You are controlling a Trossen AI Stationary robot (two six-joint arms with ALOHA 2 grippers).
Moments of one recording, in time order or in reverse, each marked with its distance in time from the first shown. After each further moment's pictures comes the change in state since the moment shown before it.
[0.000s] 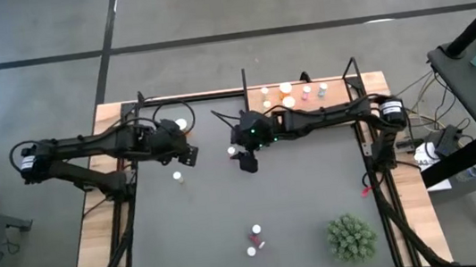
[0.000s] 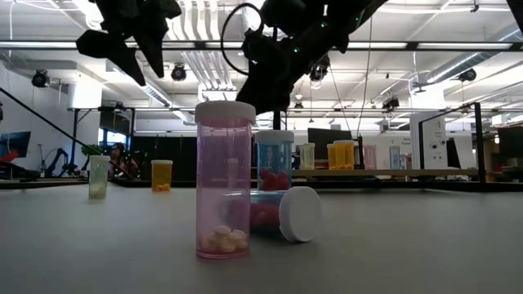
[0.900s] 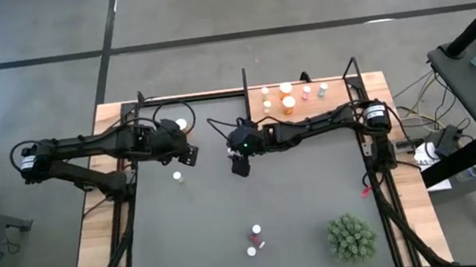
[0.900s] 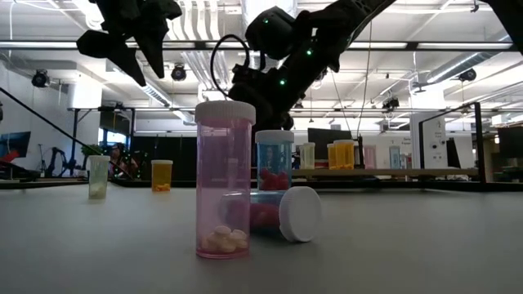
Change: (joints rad) left arm 0.000 0.003 0.000 0.000 -0.011 0.002; right arm 0.021 0.128 -0.002 0.054 0.268 0.108
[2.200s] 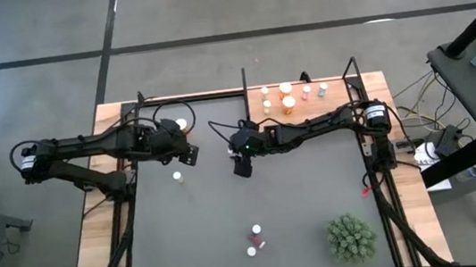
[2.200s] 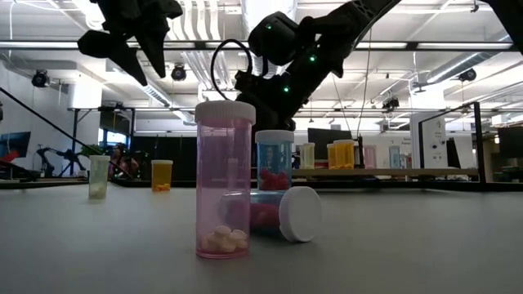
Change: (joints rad) left arm 0.000 0.000 0.001 0.010 -0.003 0.000; right arm 0.003 0.004 -0.045 0.046 0.018 -0.051
